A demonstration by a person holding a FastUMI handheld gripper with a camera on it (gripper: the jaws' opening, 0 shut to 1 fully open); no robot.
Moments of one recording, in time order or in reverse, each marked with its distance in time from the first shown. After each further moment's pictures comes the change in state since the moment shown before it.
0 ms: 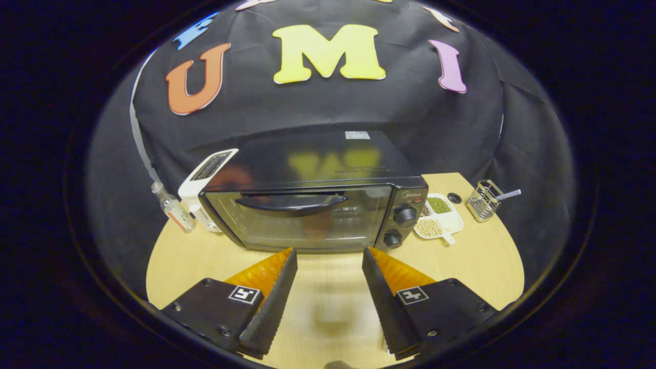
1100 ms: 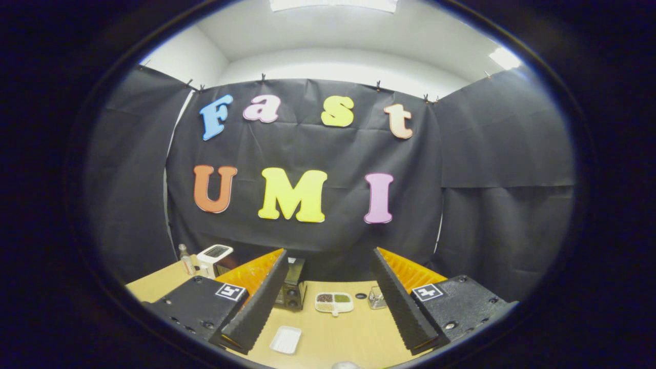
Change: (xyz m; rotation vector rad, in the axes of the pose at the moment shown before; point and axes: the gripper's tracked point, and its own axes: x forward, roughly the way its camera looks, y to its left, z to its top) arm -0.354 -0.202 0.108 -0.134 -0.670 -0.025
